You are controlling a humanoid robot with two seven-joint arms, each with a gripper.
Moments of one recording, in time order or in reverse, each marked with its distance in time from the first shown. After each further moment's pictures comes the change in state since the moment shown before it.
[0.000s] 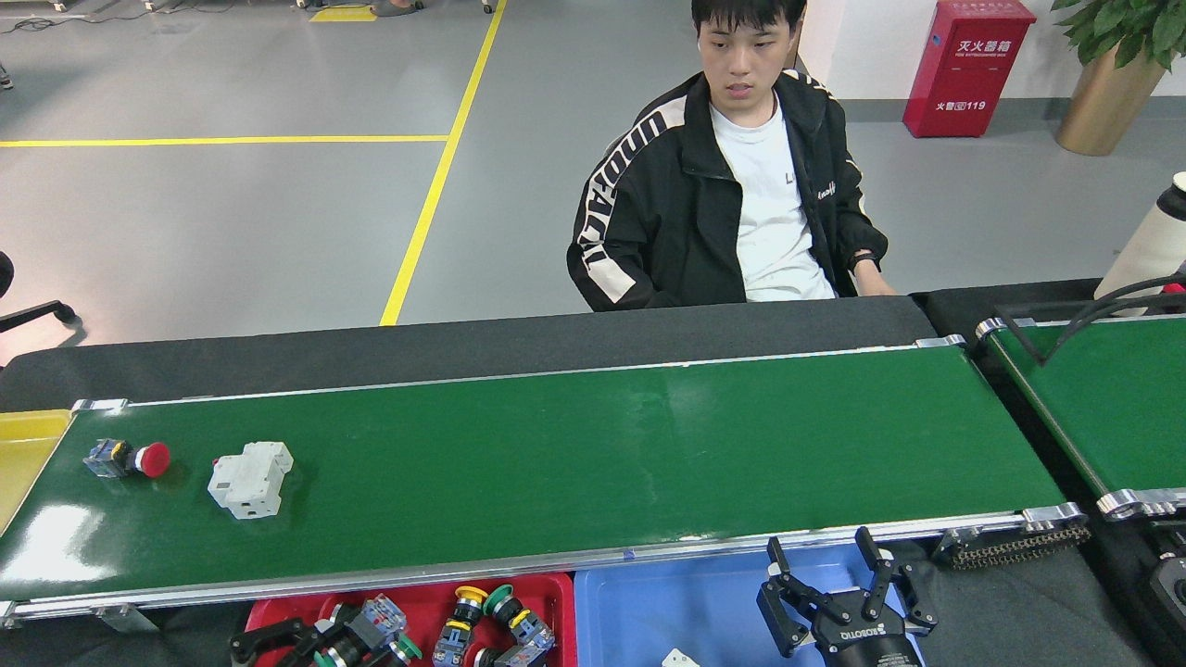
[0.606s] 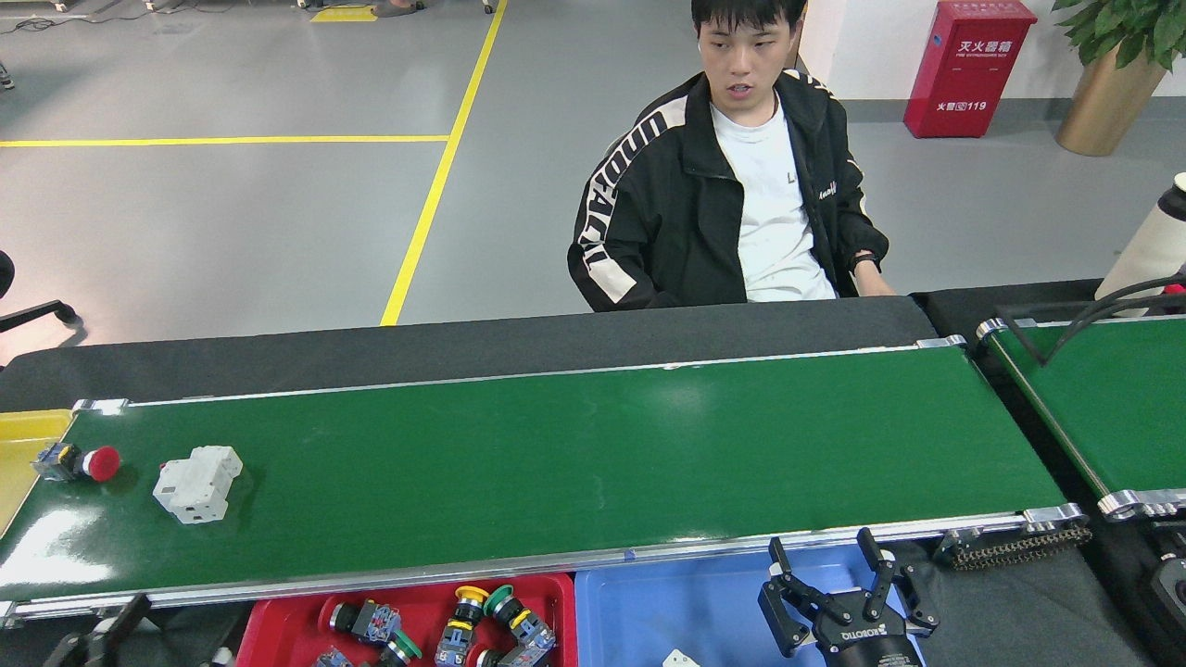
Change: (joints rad) left arm -0.031 -0.232 0.596 0.126 0.011 0.000 -0.061; right arm -0.001 0.000 -0.002 0.000 0.000 0.004 -0.001
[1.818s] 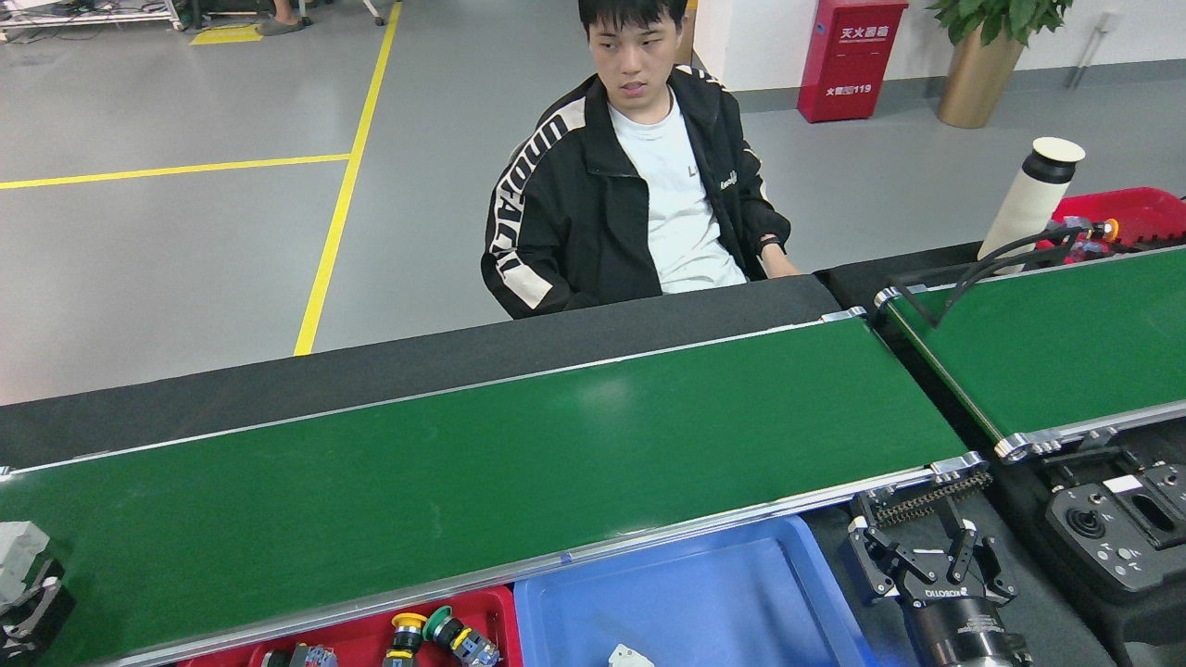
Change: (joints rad) left arm -0.397 0.414 -0.098 0.780 0.038 0.312 0.016; right arm -0.078 -0.042 -0.196 0.056 -0.205 -0.111 -0.004
